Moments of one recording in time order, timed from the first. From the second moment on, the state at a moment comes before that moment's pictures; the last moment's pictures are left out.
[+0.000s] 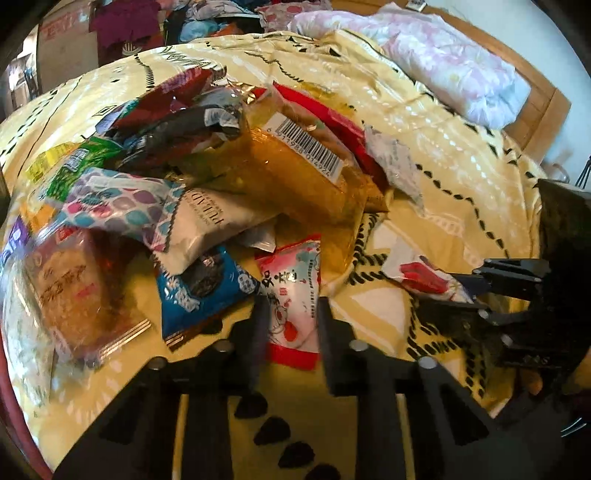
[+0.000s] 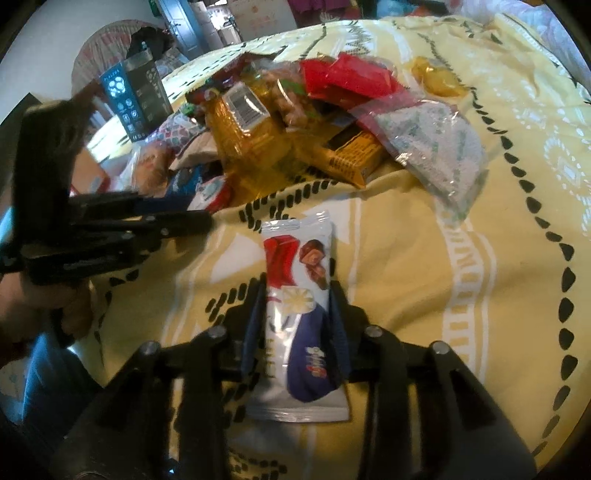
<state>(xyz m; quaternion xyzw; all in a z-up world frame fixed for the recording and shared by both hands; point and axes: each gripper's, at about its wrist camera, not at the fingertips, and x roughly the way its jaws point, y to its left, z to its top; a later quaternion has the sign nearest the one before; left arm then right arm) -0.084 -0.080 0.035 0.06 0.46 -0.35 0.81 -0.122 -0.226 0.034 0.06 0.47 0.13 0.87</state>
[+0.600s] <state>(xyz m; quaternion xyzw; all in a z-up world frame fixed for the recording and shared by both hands) -0.131 -0.001 0.111 0.00 0.41 -0.30 0.86 -0.141 -0.220 0.070 0.08 0.43 0.15 0.89</state>
